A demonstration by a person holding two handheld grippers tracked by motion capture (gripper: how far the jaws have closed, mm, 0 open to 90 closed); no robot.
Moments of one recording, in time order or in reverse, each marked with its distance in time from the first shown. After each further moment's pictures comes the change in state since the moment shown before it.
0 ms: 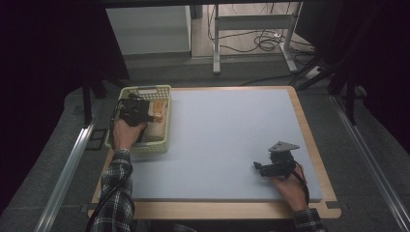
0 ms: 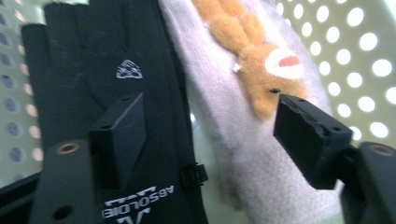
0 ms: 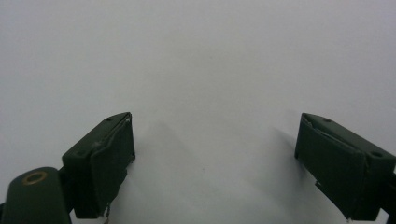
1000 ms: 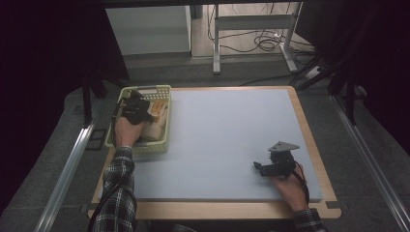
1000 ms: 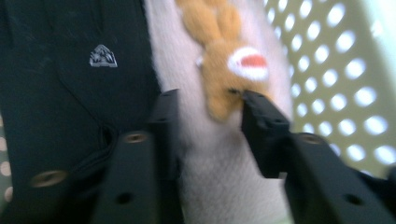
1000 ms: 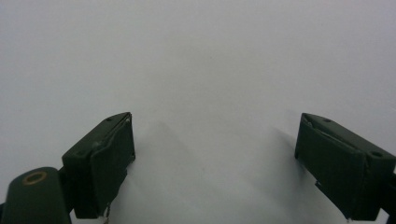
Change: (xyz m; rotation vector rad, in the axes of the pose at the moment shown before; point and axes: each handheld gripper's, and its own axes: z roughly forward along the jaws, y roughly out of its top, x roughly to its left) left arm -0.006 0.009 0.006 0.113 -0.075 -0.044; right arm 0.000 0.000 0.000 0.000 0.001 0.000
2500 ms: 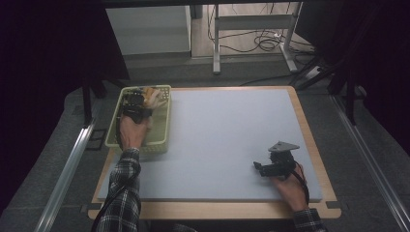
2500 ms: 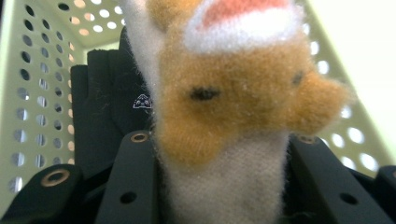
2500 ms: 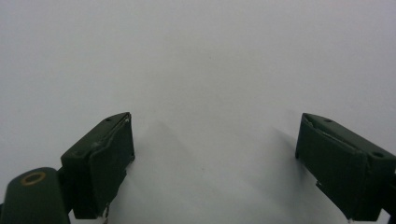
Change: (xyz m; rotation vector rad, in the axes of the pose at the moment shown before) left arm -0.025 0.001 -0.015 -0.188 0.214 0.034; right arm 0.000 0.000 0.000 0.000 -0.003 0.000
